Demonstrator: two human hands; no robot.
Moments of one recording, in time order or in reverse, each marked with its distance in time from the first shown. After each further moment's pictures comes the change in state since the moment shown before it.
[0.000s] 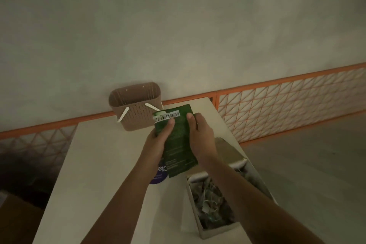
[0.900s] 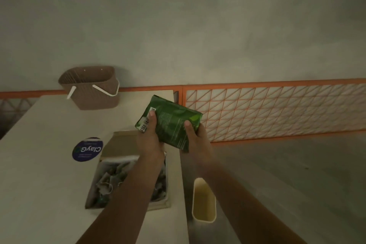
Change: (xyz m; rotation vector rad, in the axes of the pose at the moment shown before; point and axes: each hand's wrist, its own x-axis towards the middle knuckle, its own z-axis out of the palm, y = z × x) left_hand 0.008 -0.077 0.300 -0.568 0.491 0.124; right_hand 0.026 0.110 -0.272 0.440 -0.251 0.220
